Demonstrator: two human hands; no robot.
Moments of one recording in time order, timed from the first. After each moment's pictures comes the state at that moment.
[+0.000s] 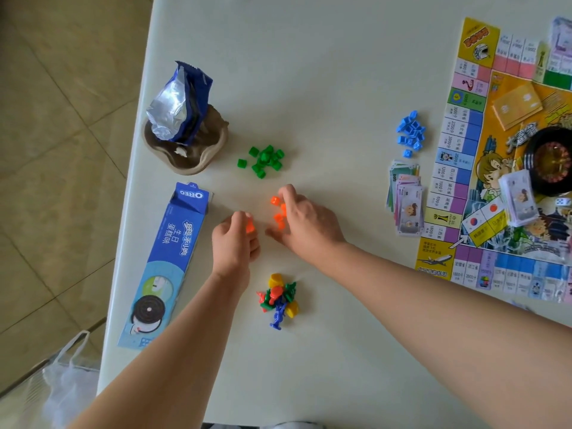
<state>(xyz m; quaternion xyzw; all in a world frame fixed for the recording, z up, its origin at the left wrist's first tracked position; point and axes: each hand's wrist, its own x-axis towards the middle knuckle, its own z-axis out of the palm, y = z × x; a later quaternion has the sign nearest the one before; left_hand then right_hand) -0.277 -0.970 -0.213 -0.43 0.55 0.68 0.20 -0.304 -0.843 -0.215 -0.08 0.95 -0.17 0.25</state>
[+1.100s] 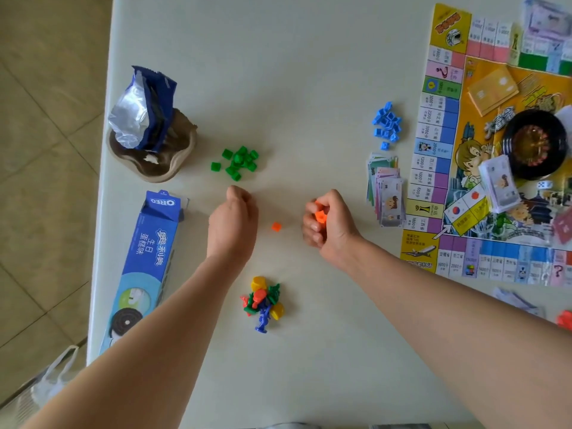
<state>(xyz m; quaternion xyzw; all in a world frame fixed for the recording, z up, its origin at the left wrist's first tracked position) -0.308 -0.946 -0.222 -0.14 0.91 0.32 0.22 -0.302 -0.794 -0.209 0.45 0.47 -0.70 0.30</state>
